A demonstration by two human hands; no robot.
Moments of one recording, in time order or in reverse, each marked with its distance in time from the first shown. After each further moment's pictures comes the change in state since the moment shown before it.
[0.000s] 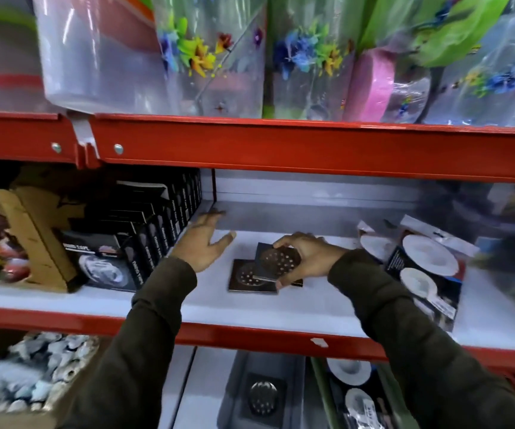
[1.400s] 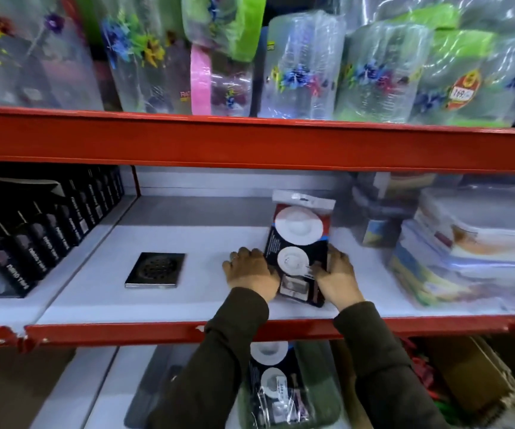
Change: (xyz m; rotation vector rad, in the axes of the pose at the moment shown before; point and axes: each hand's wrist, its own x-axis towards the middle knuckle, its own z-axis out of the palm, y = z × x) left_hand -0.021 0.229 0.193 0.306 -0.183 -0.190; right_hand -0.150 0.160 0.008 0.407 0.591 0.598
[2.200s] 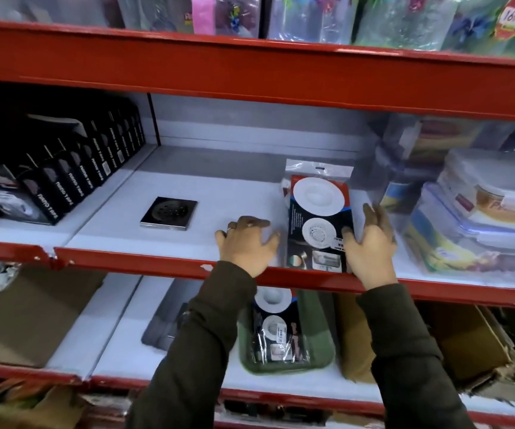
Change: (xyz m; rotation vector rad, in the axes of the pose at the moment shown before) left_hand -0.055 -0.022 0.007 -0.179 0.077 0.034; right_hand -0.024 0.030 -0.034 -0.115 0.169 -0.133
